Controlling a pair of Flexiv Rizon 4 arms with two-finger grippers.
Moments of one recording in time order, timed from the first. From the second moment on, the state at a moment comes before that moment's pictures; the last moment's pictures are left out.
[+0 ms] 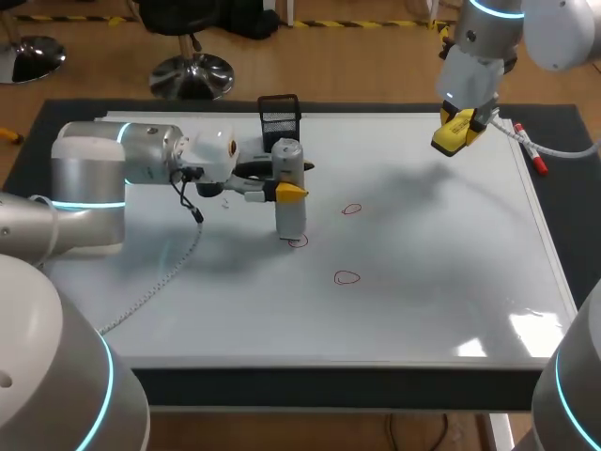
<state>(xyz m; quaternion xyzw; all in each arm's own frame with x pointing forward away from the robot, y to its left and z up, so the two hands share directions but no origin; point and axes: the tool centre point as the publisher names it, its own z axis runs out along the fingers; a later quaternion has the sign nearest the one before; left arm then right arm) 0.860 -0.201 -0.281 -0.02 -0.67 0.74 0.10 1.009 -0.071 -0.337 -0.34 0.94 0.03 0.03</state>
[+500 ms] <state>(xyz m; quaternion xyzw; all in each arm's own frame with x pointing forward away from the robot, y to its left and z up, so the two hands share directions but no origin) 0.856 -0.203 -0.293 -0.04 -0.66 0.74 0.12 1.009 -0.071 -0.337 -0.34 0.94 0.03 0.03</state>
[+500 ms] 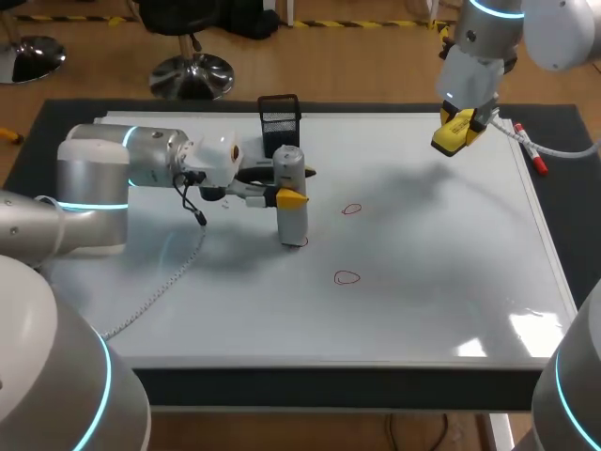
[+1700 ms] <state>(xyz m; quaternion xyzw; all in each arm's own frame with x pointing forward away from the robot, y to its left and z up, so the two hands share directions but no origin) 0.880 -0.194 -0.258 -0.05 -0.67 0.74 0.08 1.009 -0.070 -0.337 -0.34 0.94 0.03 0.03</state>
